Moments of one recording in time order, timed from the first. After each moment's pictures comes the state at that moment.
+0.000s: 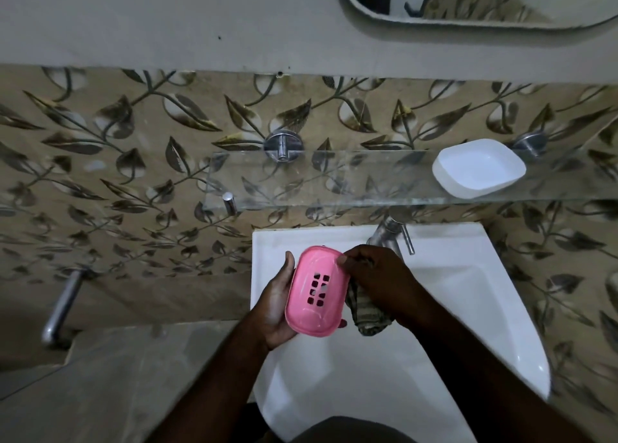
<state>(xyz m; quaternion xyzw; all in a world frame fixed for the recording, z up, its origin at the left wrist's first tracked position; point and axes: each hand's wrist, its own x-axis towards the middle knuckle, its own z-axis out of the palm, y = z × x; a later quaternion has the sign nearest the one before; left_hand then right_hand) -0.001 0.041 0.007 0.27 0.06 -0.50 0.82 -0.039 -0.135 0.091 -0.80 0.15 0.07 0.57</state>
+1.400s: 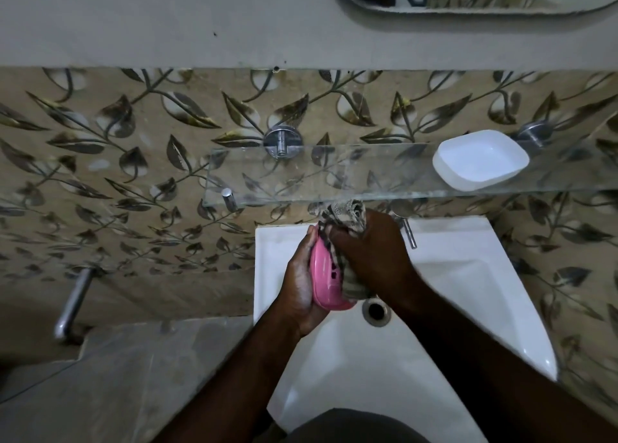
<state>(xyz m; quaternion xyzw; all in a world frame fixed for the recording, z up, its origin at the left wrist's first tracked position) -0.009 -0.001 0.061 0.33 0.08 -0.37 0.87 -0.028 -0.106 0.134 -0.86 0.12 -0.11 0.48</state>
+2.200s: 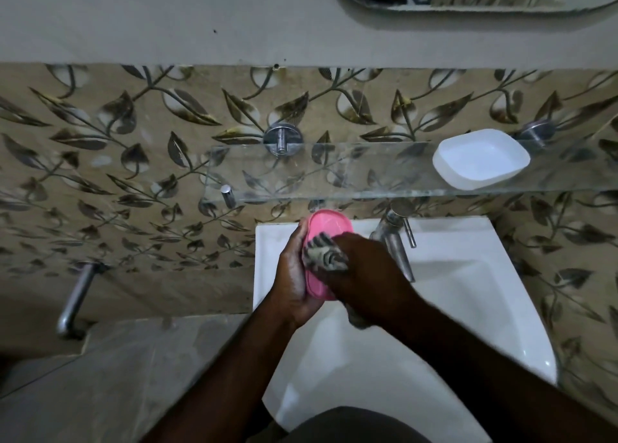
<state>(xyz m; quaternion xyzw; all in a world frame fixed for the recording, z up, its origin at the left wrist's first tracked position) -0.001 0.004 0.063 0.34 0.13 -0.36 0.86 -0.047 -0.104 0.129 -0.93 -0.01 -0.01 0.38</state>
